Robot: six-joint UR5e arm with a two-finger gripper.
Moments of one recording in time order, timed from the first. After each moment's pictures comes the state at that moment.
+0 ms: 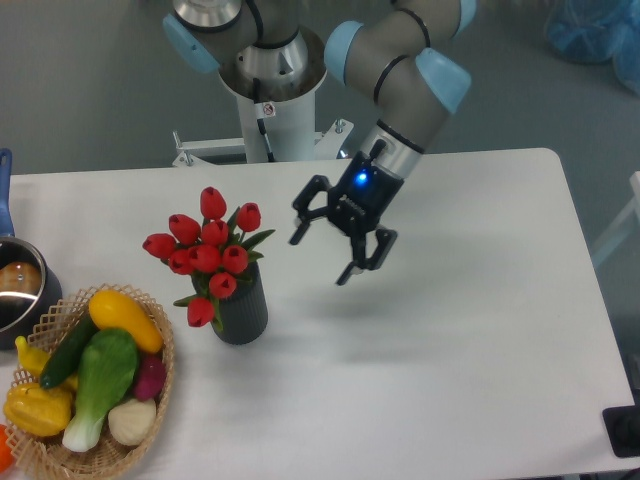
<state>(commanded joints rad) 2.72 -1.74 -2.04 -0.88 0.50 1.47</state>
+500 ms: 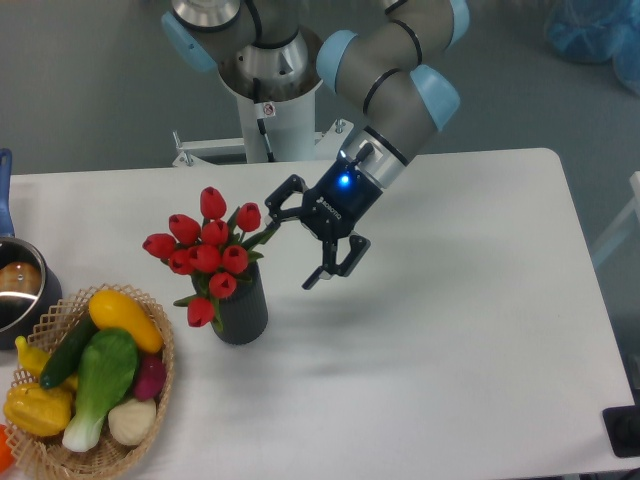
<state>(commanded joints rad) 2.68 -1.71 -2.04 -0.92 0.45 1.47</state>
